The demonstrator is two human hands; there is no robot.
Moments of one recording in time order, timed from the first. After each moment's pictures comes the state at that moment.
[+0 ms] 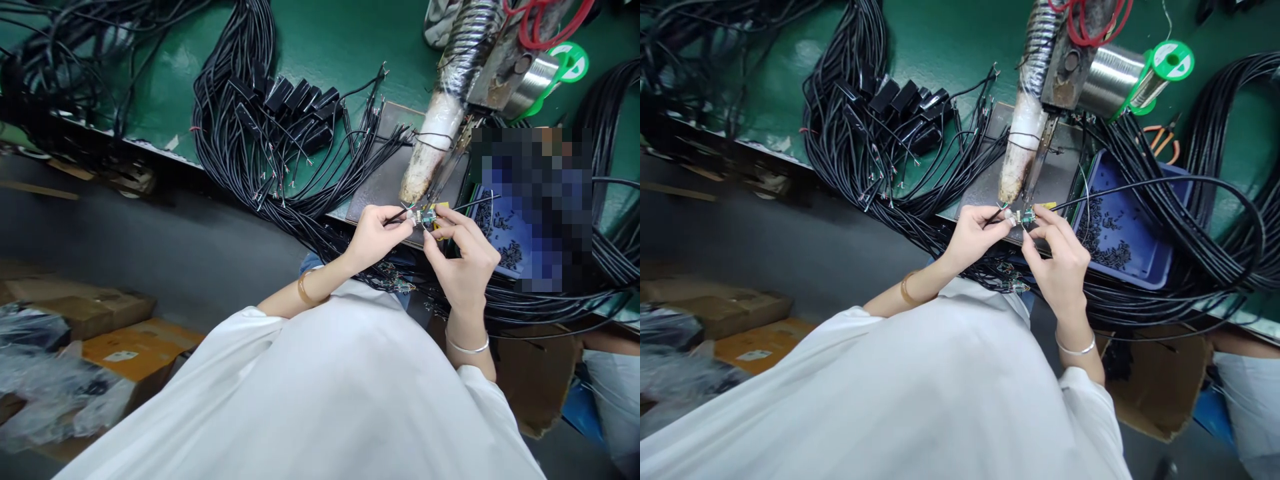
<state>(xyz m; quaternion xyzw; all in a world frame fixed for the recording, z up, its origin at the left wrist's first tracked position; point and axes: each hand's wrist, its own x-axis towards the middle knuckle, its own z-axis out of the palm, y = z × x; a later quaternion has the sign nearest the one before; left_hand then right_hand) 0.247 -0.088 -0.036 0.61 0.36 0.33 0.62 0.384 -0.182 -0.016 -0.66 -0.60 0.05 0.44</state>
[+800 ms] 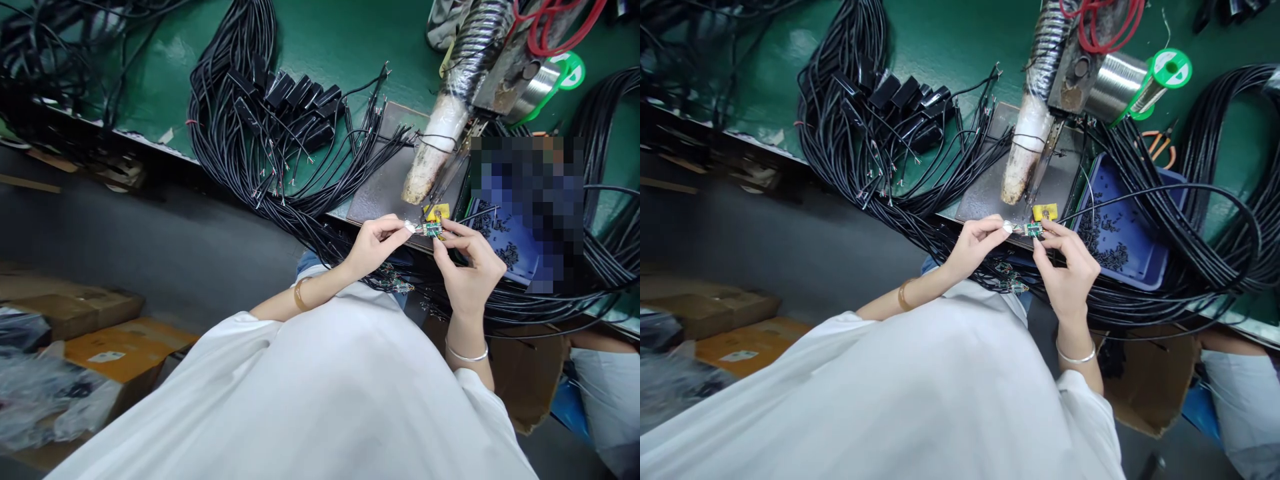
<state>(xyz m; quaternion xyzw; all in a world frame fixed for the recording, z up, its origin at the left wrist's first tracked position) 0.237 -0.101 -0.050 0.55 0.30 0.36 0.69 0.385 -0.196 -0.019 -0.68 -0.54 0.06 0.49</state>
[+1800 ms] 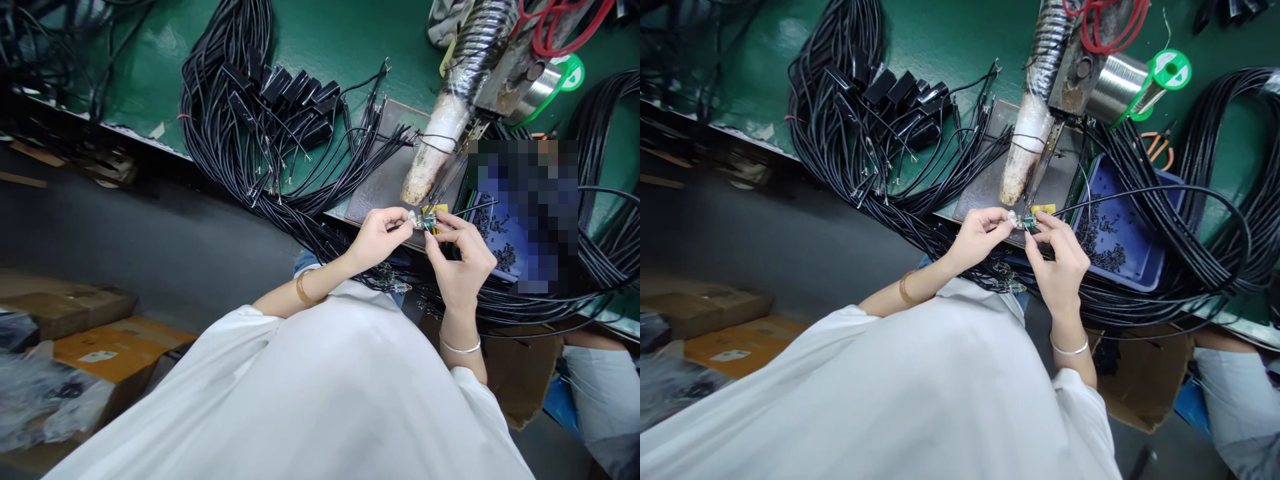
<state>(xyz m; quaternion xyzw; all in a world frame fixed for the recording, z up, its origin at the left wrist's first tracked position) 0.252 -0.089 -0.053 0.57 0.29 0.33 0.69 0.384 -0.183 -0.022 -0.67 -0.58 0.04 0.45</state>
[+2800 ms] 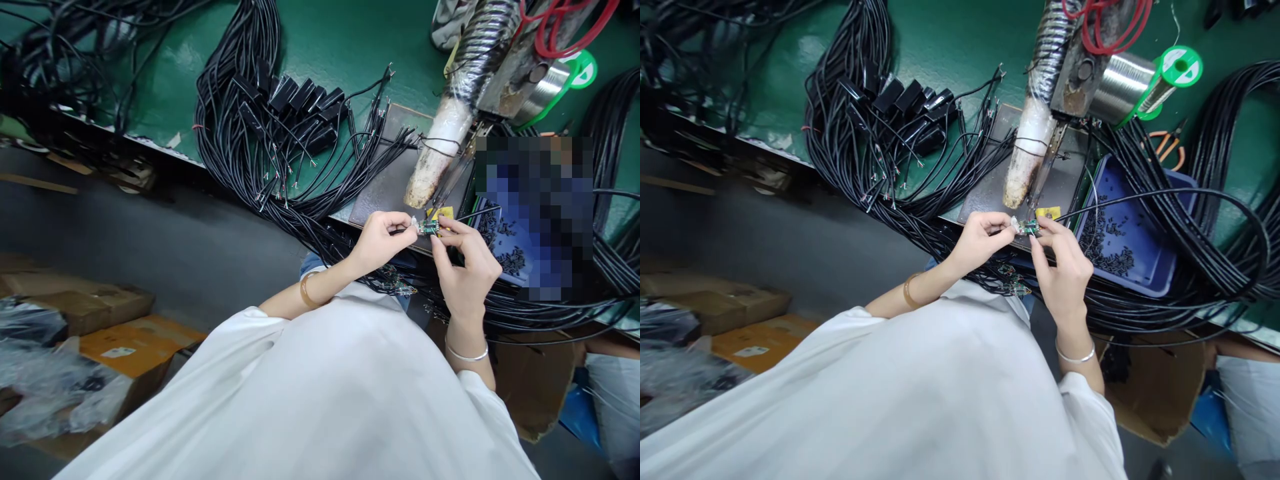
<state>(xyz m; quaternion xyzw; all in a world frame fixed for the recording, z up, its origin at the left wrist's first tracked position) 0.247 -0.089 -0.043 0.61 0.33 0.30 0.65 0.382 -0.187 -0.020 -0.68 -0.59 0.03 0.43</state>
